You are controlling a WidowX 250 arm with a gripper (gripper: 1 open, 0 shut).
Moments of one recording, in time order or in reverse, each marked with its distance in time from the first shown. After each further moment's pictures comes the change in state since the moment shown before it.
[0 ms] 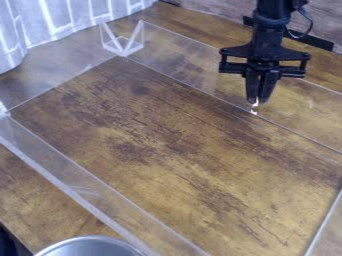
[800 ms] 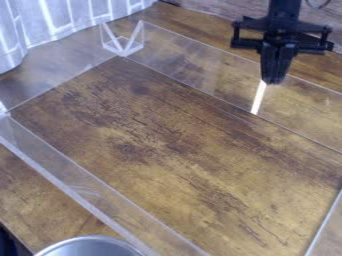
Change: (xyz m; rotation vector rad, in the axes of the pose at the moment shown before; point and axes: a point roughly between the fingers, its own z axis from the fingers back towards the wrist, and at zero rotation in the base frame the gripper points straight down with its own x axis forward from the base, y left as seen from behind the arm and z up) arm -0.006 -0.007 0.029 -0.011 0.056 -0.063
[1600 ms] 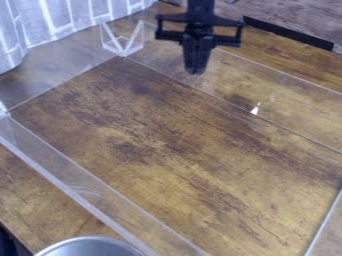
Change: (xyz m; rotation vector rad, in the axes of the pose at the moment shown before) arm 0.003 0.076 0.012 0.063 0.038 0.064
